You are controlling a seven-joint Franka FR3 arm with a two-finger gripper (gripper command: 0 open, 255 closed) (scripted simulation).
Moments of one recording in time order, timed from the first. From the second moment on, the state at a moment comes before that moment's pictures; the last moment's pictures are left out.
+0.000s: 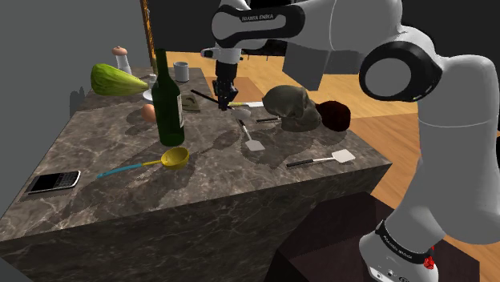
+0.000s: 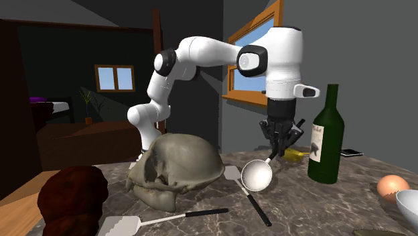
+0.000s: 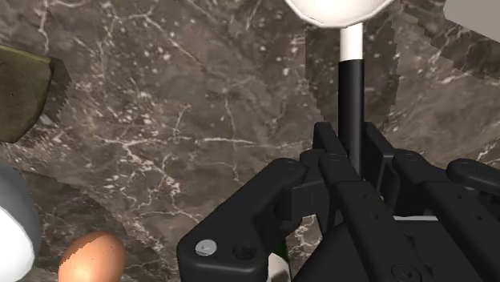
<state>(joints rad) 0.35 0.54 -0.28 -1.29 0.27 1.76 -1.44</state>
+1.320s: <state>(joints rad) 0.32 0.79 -0.25 -1.06 0.31 1.80 -1.43</state>
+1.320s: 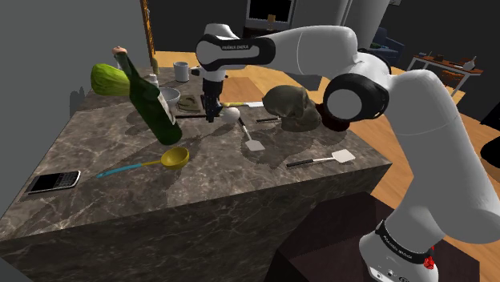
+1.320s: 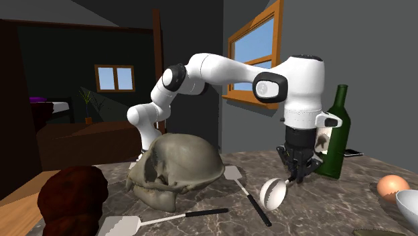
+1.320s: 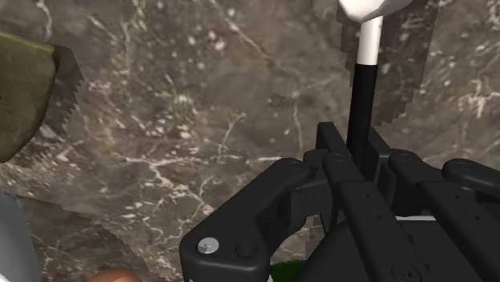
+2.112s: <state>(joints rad) 0.32 0.81 -0.25 -1.08 0.31 1.83 -1.44</state>
